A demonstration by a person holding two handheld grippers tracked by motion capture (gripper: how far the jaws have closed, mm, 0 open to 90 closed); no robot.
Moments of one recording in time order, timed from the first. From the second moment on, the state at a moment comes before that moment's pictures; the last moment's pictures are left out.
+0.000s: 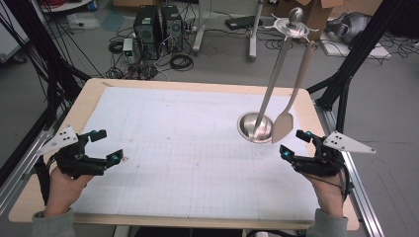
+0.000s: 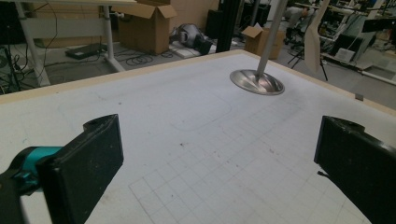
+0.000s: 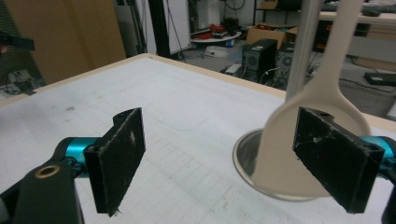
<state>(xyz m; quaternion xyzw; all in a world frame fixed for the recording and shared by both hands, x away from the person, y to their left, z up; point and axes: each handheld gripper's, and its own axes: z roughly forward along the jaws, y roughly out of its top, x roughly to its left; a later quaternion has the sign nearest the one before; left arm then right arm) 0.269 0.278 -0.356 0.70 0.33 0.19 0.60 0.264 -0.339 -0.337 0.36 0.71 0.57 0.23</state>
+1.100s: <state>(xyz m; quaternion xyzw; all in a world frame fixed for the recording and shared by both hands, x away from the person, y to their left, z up) 0.264 0.274 -0.349 0.69 0.32 0.20 0.62 0.252 -0.345 -0.355 0.36 0.69 0.57 0.26</state>
